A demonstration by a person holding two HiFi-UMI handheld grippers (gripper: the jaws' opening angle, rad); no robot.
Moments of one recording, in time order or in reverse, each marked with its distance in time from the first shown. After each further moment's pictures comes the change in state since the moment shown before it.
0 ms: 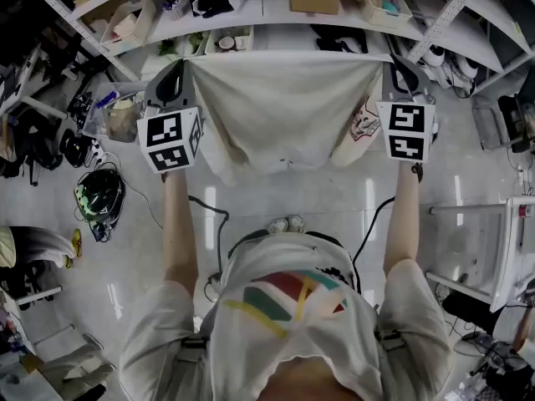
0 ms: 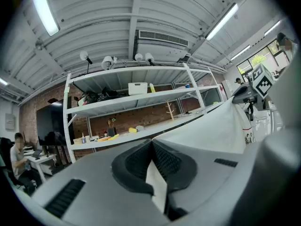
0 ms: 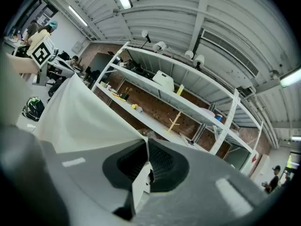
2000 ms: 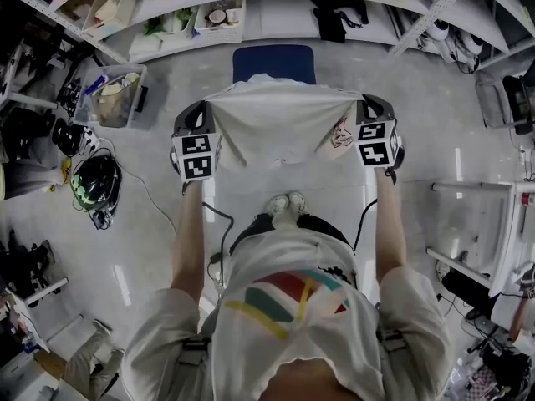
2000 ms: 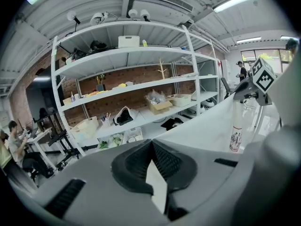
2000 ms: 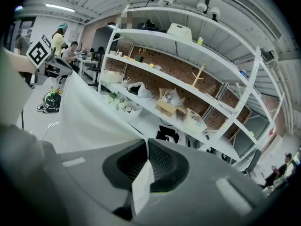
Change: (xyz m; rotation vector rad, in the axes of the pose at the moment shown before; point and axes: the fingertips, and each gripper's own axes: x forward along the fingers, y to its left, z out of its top) left arm -0.002 -0.058 -0.216 -0.014 0.430 -0.102; right arm 0.021 0.126 -0.195 0.064 0.397 0.233
